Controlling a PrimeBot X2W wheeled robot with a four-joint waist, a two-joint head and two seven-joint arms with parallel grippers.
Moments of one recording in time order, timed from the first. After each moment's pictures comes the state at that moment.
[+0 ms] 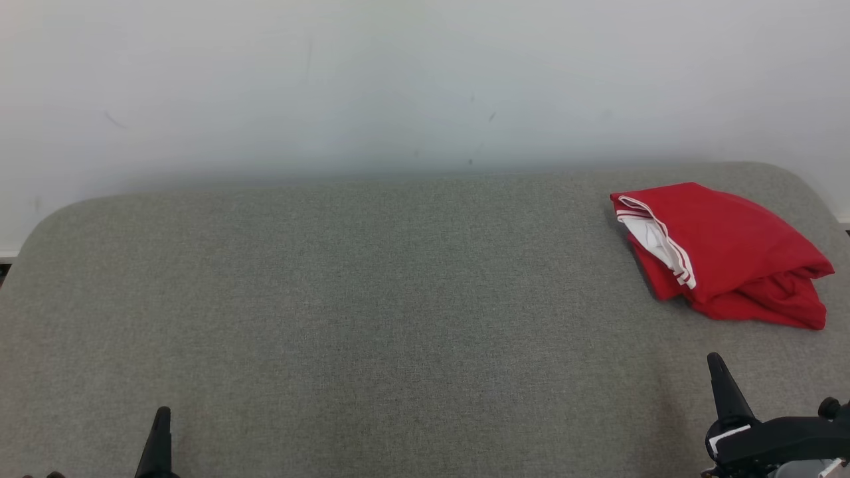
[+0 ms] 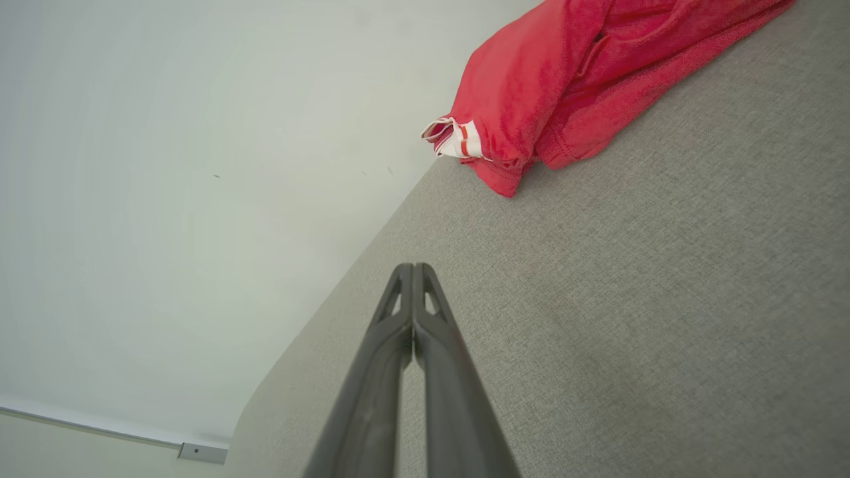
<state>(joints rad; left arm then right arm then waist) 0.03 0.09 0.00 0.20 -1.03 -0.02 0.01 0.04 -0.10 -0.09 0.16 1.06 0.01 0.01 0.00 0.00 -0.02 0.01</state>
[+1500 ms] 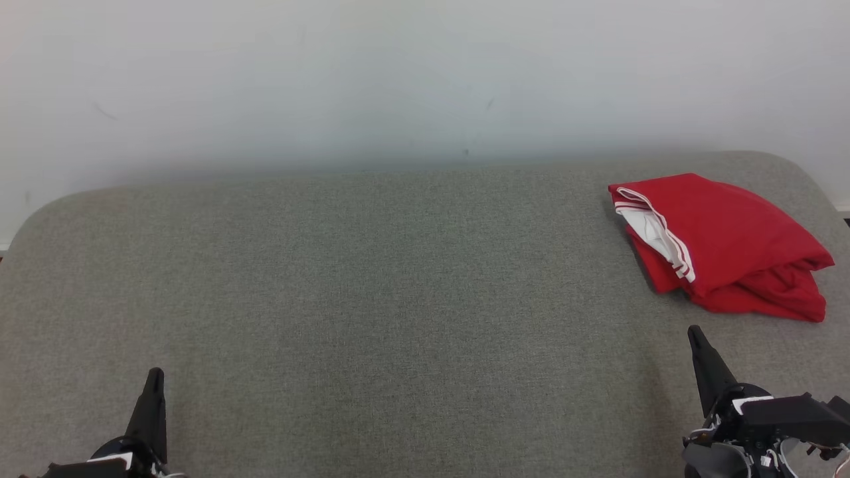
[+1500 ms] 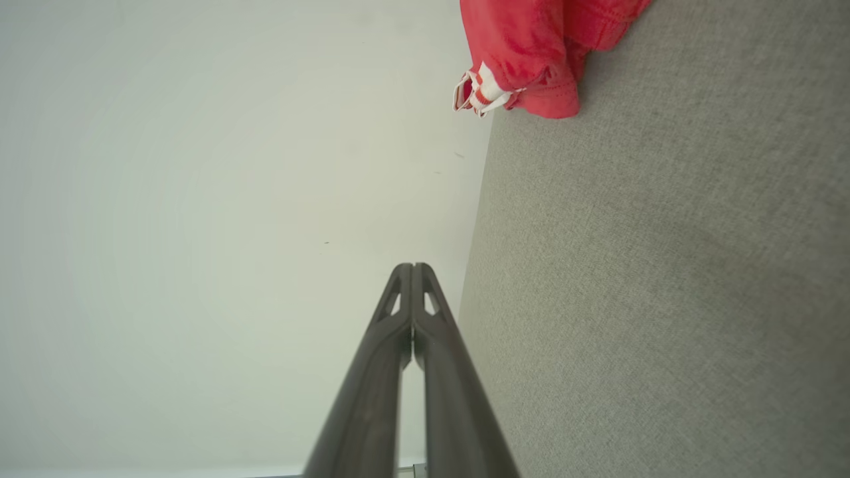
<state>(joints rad) -0.09 0.04 0.09 0.30 -1.59 -0.12 0.11 -0.08 -0.05 -0.13 0.29 1.60 0.11 0.11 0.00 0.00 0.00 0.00</state>
